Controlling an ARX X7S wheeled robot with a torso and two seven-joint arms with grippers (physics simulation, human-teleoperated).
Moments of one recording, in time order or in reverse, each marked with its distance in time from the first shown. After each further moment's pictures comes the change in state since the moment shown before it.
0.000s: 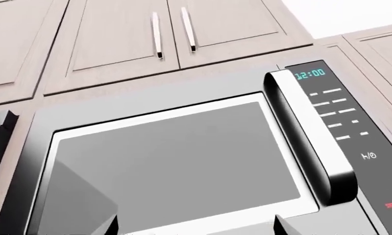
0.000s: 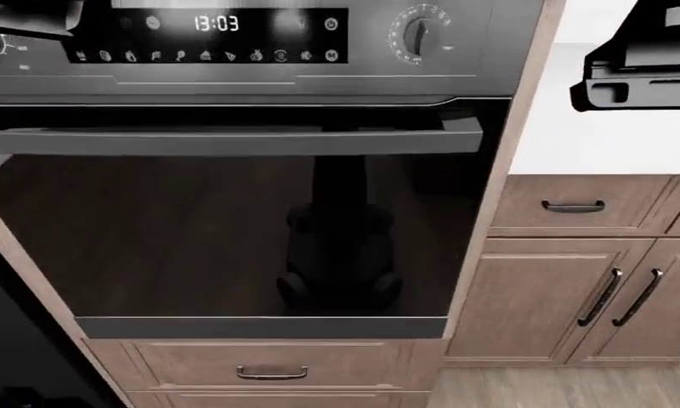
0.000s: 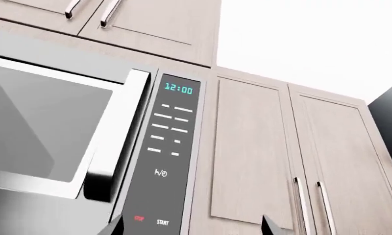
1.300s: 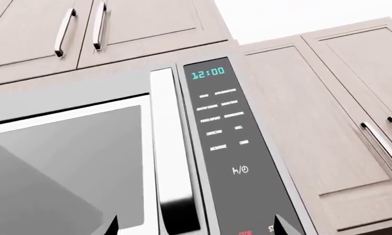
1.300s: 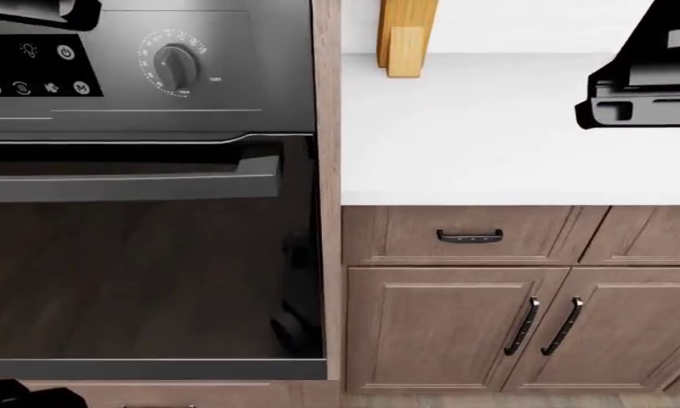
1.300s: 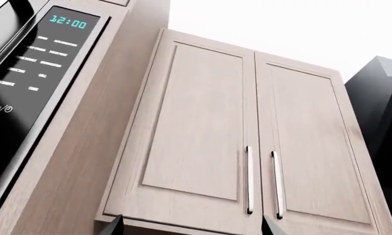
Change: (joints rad) left arm -0.046 -0.032 0.017 0.012 -0.063 -0.029 -0.056; right arm -0.016 0.091 -0.024 -0.001 0.091 -0.056 0.081
